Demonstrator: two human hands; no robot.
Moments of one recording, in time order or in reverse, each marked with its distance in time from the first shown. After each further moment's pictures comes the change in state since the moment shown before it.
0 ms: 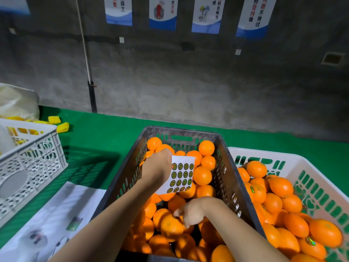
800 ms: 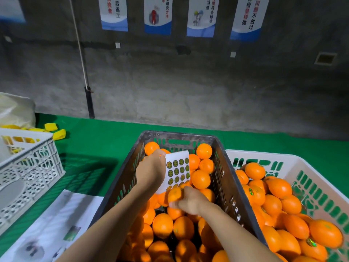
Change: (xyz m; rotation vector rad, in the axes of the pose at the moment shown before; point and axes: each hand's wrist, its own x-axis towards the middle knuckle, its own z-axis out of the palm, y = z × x) left_hand 0.000 -0.002 -0.004 -0.118 0.179 -0.087; right_hand 0.027 0.020 0.002 0.645 0.579 0.059
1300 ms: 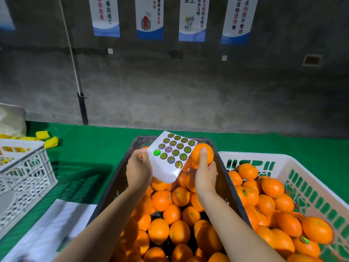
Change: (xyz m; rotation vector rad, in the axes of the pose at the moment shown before) left_hand 0.012 -0.005 -0.001 -0.516 0.143 -0.230; right_hand -0.010 -0.026 -0.049 1.061 0.839 0.002
